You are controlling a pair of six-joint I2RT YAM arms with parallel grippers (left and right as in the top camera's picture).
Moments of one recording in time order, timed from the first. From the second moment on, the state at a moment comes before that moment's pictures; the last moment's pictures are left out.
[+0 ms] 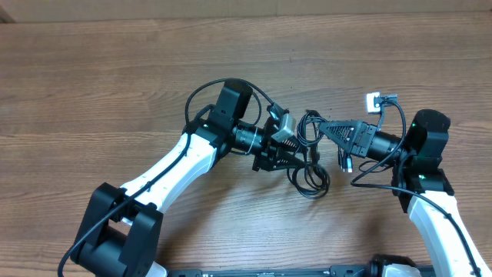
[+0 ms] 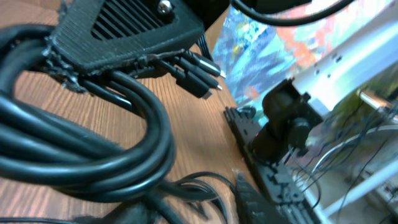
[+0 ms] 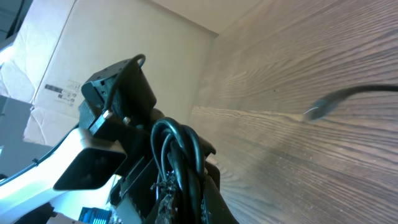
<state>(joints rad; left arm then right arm) -0.52 1.70 1.08 -0.18 1.27 0.44 -0.11 1.19 0.60 0.20 -1.20 0.75</state>
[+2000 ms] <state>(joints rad) -0.47 1.70 1.08 -0.24 0.73 -0.04 -0.11 1.19 0.60 0.10 -1.08 0.69</state>
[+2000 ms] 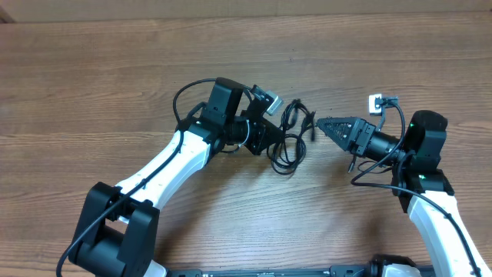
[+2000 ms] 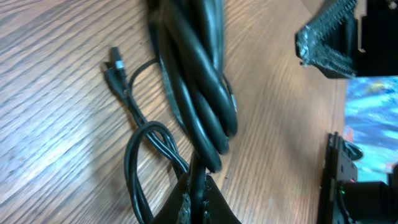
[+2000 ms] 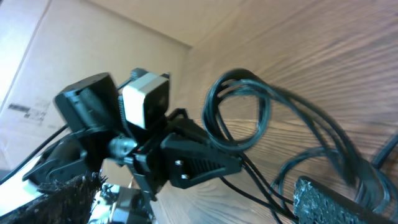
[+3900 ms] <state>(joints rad) -0.56 1.70 1.08 -0.10 0.88 0.09 -0.01 1.19 0.60 0.07 -0.90 0.64</state>
